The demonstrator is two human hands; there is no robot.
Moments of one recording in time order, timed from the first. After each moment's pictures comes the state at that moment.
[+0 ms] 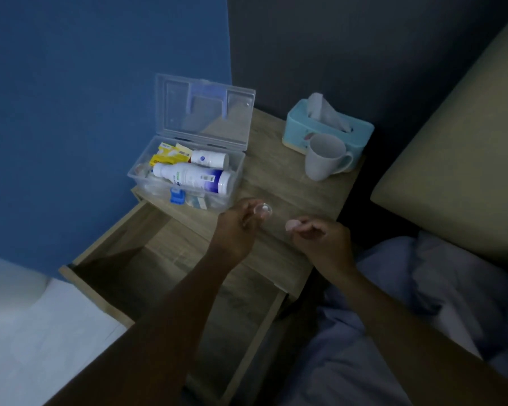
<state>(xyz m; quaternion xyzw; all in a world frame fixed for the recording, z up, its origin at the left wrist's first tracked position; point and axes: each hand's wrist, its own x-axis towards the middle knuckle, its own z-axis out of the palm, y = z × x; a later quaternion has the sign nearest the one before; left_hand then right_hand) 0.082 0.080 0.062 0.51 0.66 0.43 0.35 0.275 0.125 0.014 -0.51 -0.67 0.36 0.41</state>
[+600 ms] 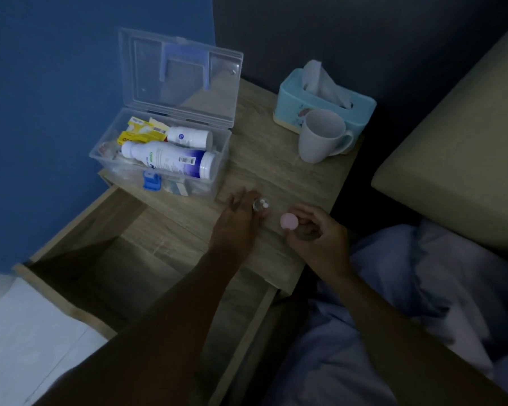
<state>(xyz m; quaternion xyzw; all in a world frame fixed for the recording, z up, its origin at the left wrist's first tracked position) 0.101 0.100 0.021 0.58 0.70 0.29 0.29 0.286 0.124 -0.018 -0.52 -0.65 0.39 0.39</state>
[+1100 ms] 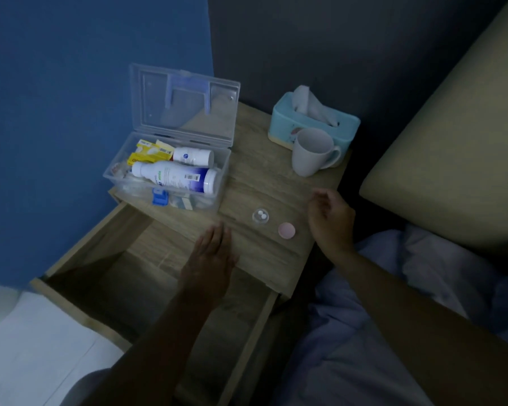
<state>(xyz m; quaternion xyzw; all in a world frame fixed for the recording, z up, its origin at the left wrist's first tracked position) 0.061 0.031 0.011 0.69 0.70 0.06 0.15 0.281 0.159 0.028 -0.62 -0.58 0.29 0.43</state>
